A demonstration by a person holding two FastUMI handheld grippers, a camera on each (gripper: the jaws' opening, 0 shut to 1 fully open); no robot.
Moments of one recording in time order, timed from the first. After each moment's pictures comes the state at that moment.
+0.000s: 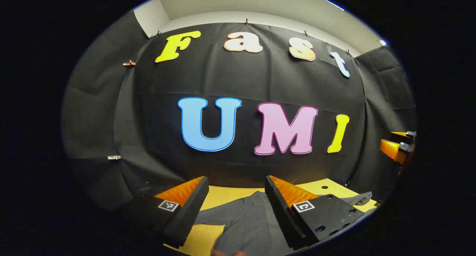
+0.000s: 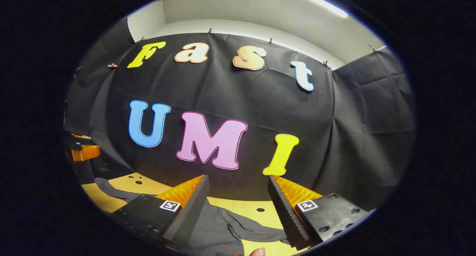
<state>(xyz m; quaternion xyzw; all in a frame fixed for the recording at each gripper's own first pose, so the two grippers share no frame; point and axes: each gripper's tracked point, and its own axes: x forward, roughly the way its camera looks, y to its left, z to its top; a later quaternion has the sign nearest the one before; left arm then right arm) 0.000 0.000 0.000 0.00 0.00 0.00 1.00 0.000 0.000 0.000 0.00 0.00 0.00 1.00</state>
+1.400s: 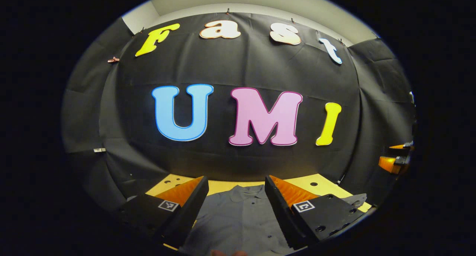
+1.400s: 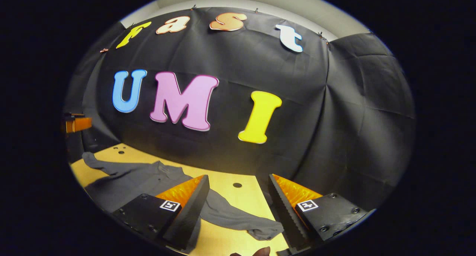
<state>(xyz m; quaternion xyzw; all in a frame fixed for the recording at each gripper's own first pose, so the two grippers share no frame) 0.046 -0.137 -0.032 0.00 0.04 -0.02 1.00 0.037 -0.170 -0.139 -0.02 0.13 0.00 0.99</state>
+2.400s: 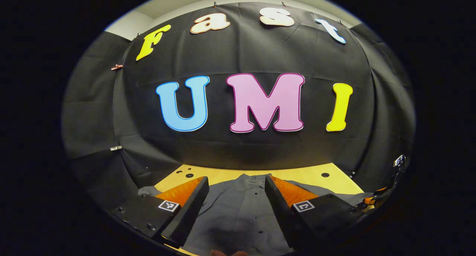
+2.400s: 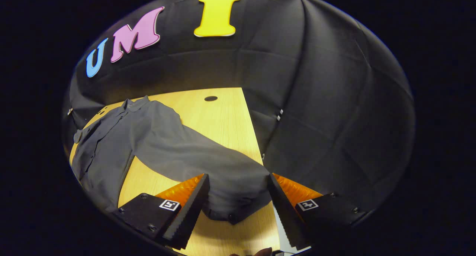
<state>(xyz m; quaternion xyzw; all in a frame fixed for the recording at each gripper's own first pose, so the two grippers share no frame) 0.039 -0.186 -0.051 0.03 0.10 0.08 0.99 0.039 -0.284 -0.484 0.08 0.39 0.02 0.92</state>
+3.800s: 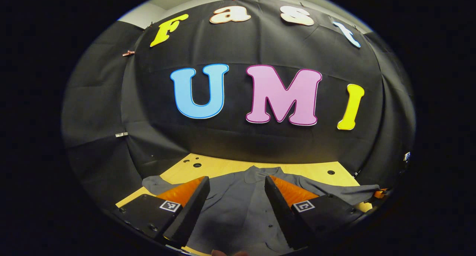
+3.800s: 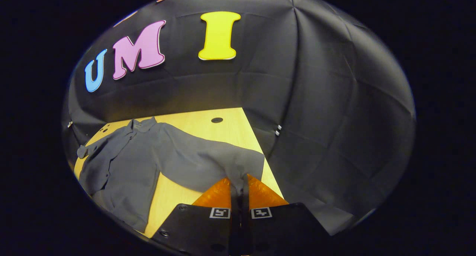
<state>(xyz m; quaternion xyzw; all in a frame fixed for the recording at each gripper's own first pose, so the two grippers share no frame) 0.028 -0.120 -0.072 -0.01 0.12 0.09 0.99 0.030 -0.252 -0.387 0.09 0.31 -0.02 0.94</state>
